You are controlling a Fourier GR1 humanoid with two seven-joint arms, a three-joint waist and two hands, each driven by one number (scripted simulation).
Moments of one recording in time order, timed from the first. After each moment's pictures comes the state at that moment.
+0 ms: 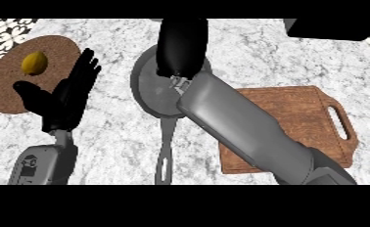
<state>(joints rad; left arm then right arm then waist) -0.22 0.15 0.05 -1.55 0.10 0.05 0.23 -1.11 -0.01 0.59 -1.07 1.06 -0.11 1.09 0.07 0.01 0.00</state>
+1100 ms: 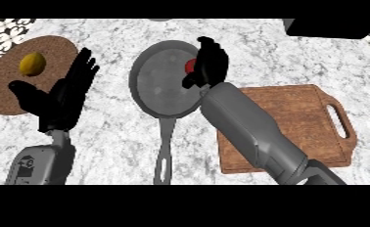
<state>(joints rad) -0.22 0.15 0.06 -1.56 0.10 0.05 0.24 -0.99 0.00 0.61 -0.66 0.65 -0.62 0.89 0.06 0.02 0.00</state>
